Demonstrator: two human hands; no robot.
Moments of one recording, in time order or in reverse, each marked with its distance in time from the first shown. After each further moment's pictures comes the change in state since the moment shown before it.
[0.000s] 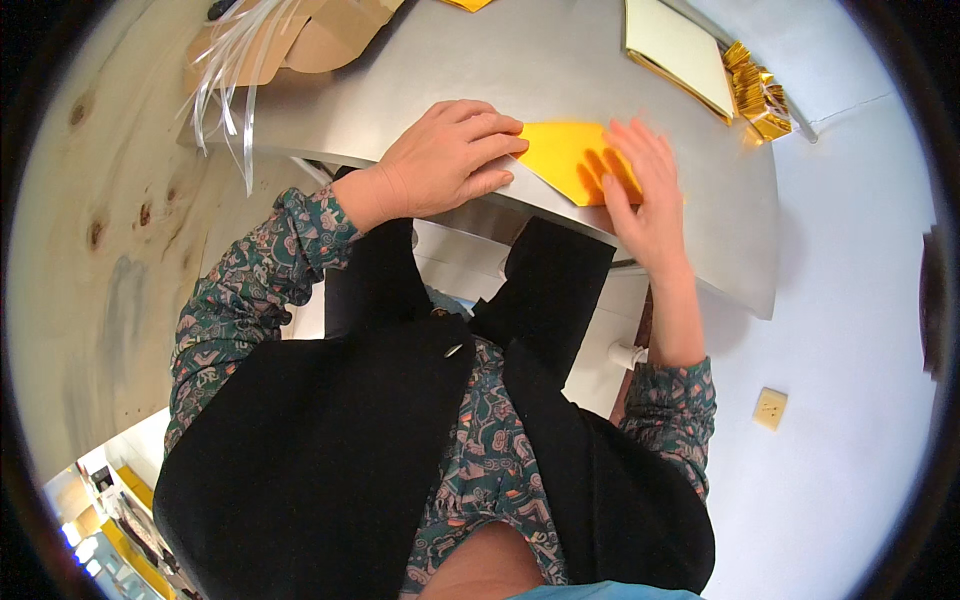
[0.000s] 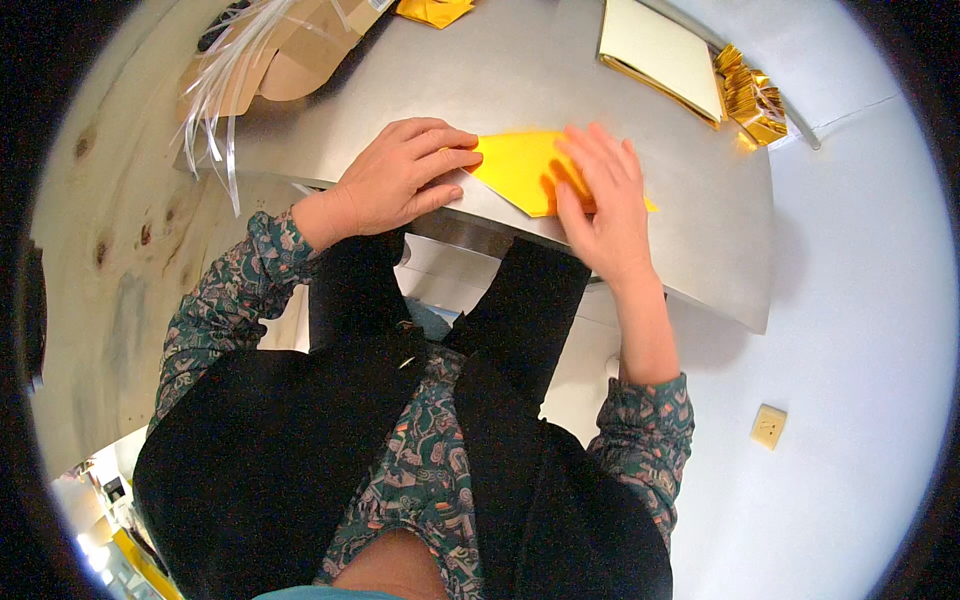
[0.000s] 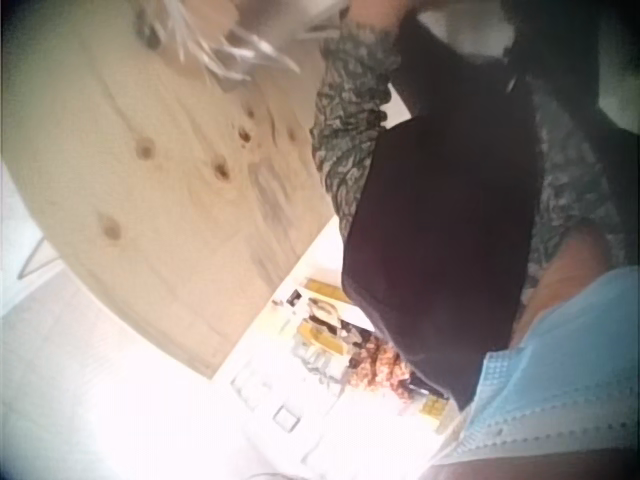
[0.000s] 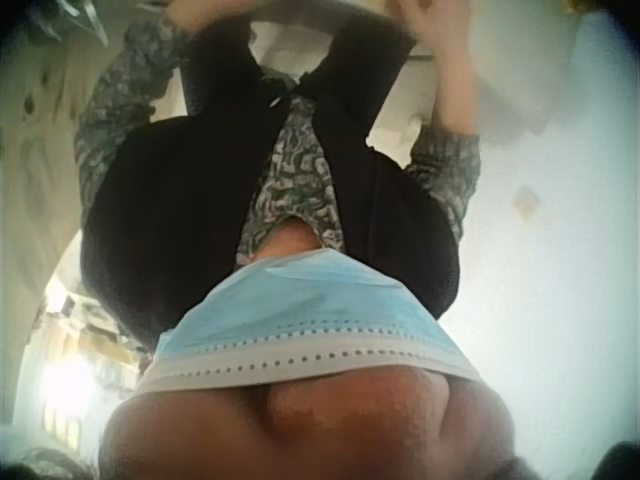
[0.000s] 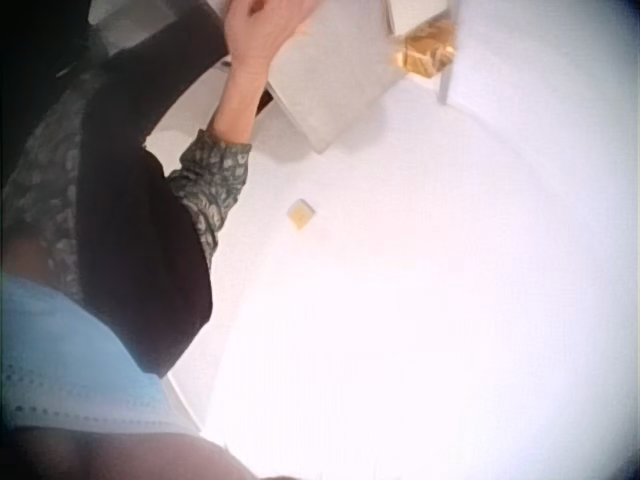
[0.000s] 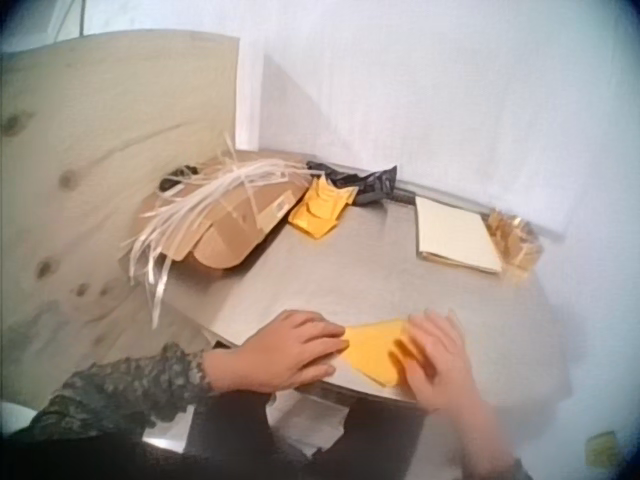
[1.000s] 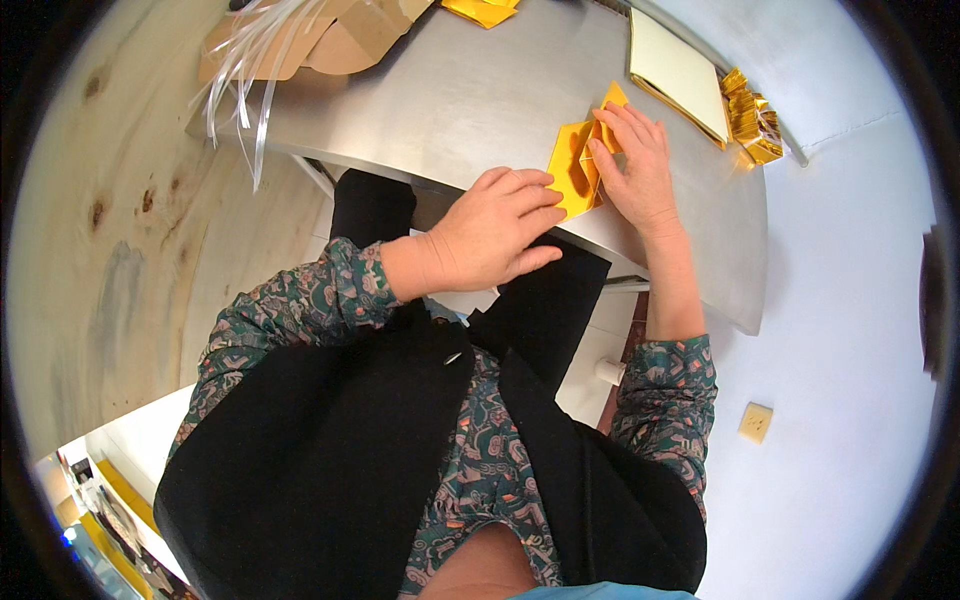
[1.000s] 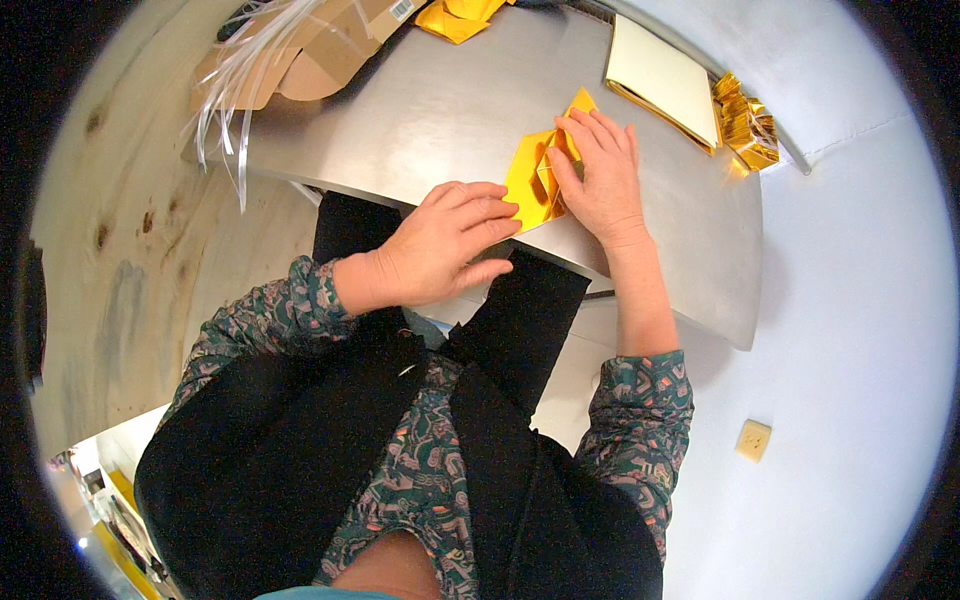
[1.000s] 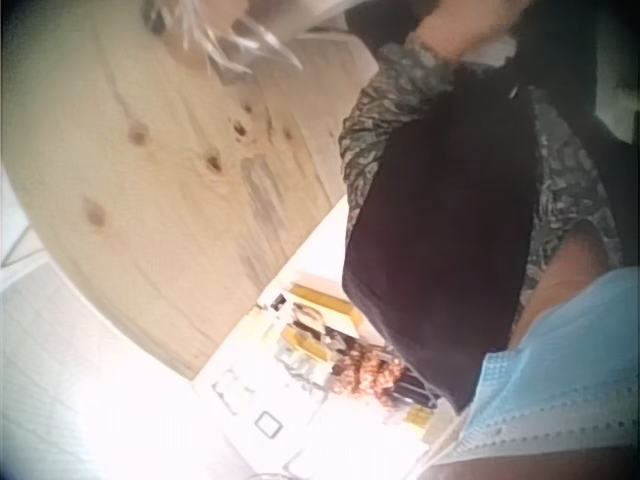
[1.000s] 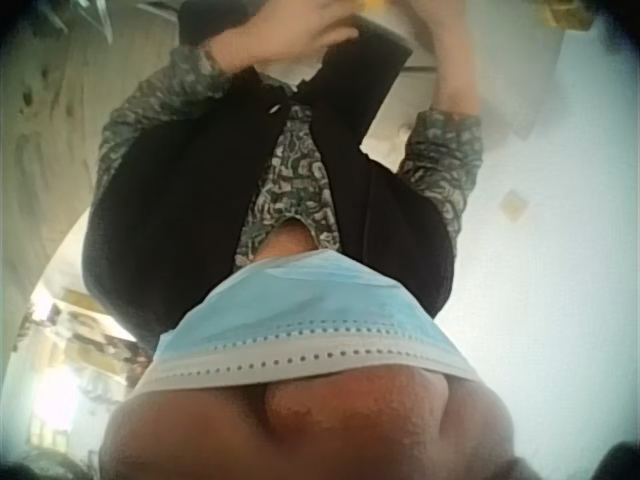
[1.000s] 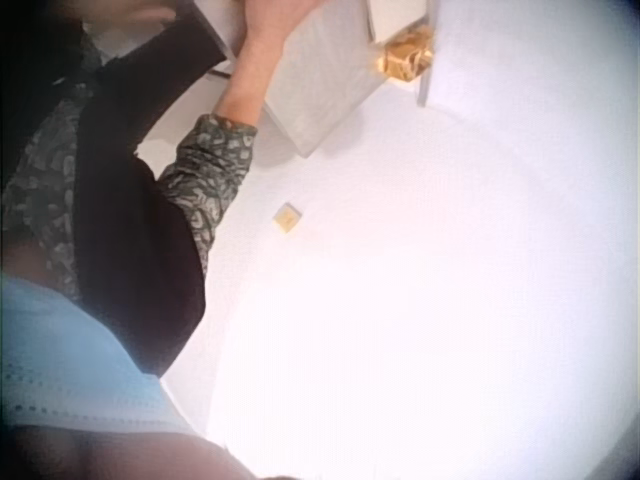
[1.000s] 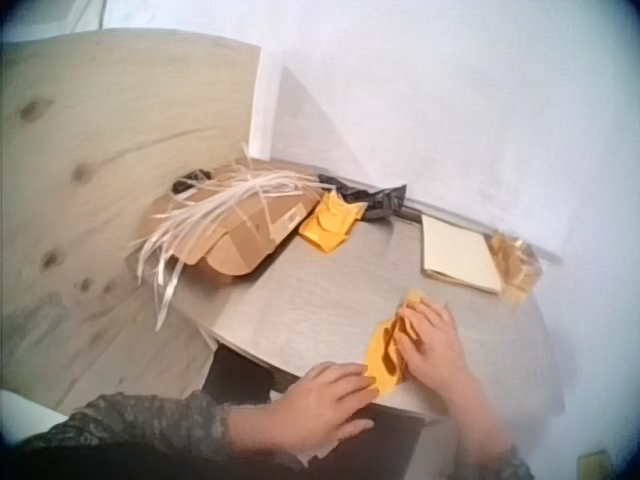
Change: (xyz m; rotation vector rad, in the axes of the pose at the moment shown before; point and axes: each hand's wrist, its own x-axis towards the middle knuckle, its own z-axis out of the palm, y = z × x) left_hand -0.004 0.072 0.012 -0.154 0.185 -0.004; right_hand 0.049 0.026 0.021 -0.172 -0.006 -0.015
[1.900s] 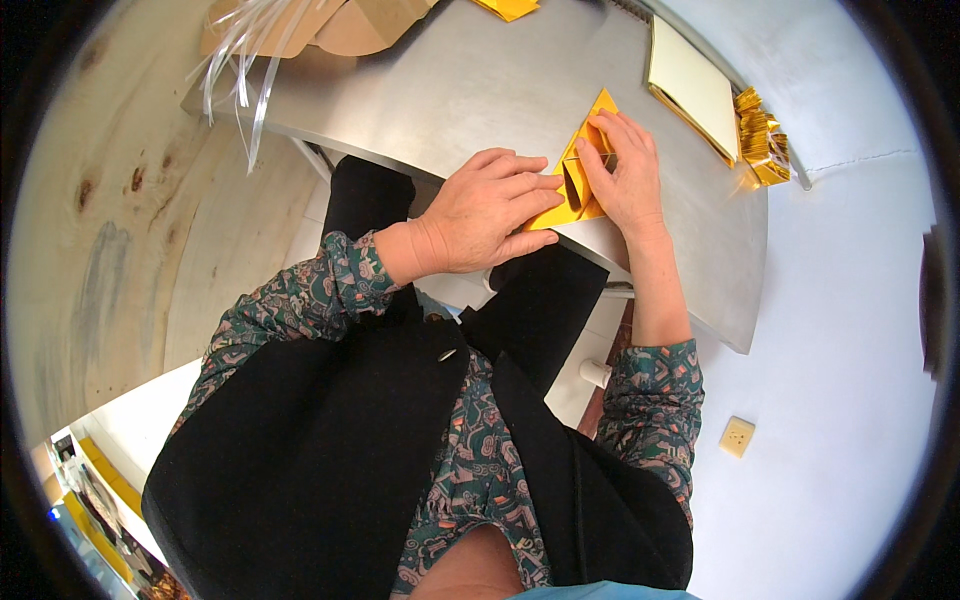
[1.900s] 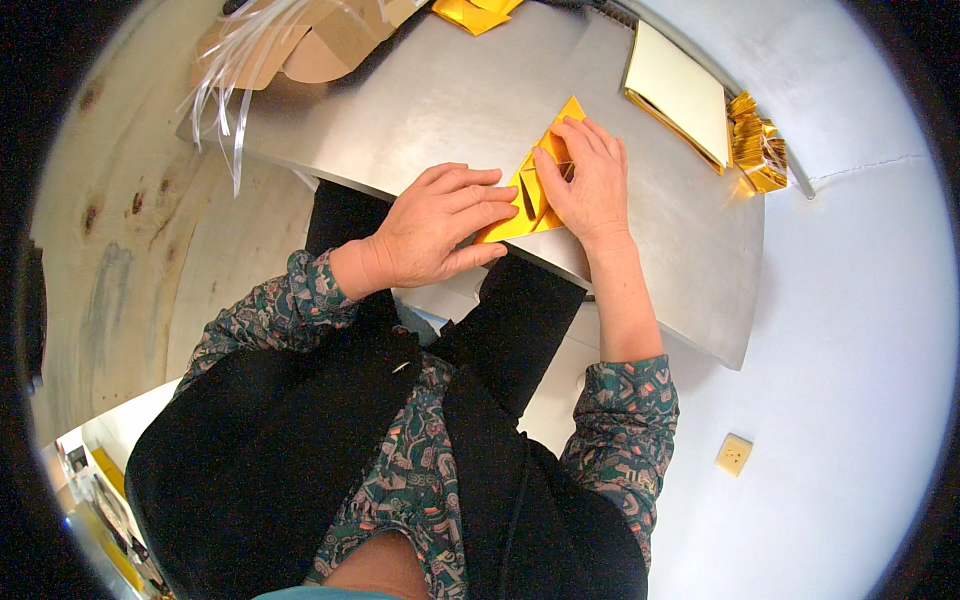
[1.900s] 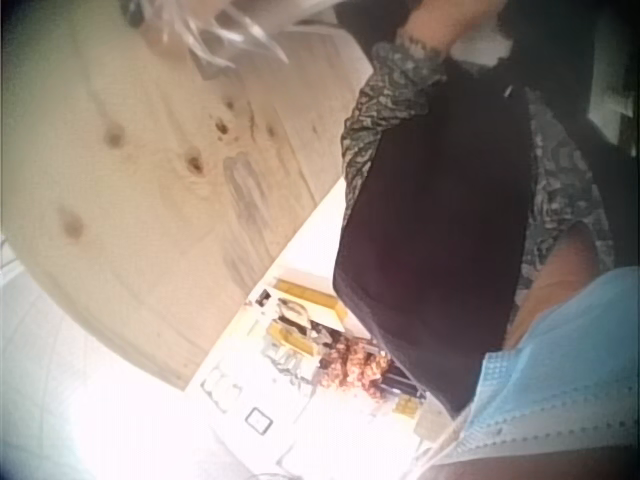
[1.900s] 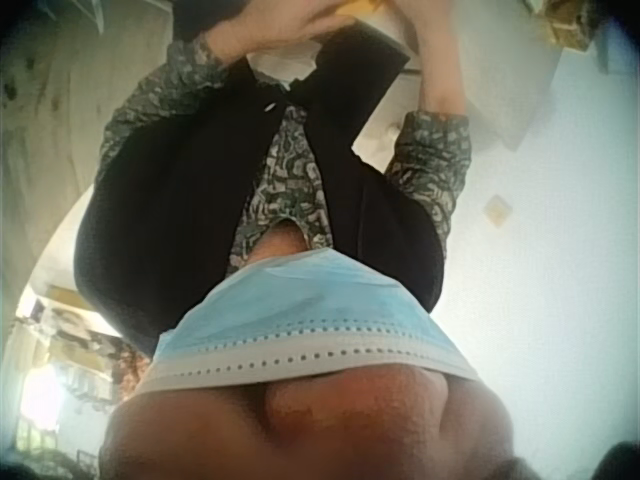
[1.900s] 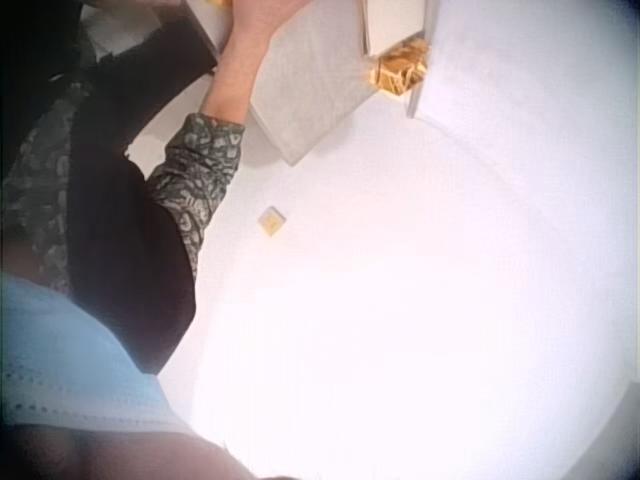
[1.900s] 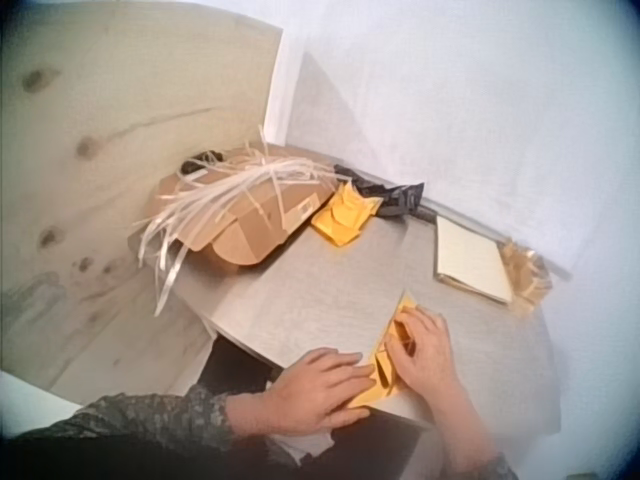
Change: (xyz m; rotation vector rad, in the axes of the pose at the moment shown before) left_hand -0.006 -0.025 0.006 -0.017 0.076 -0.076; right_hand 0.011 -0.013 0.025 0.095 -0.042 0.074
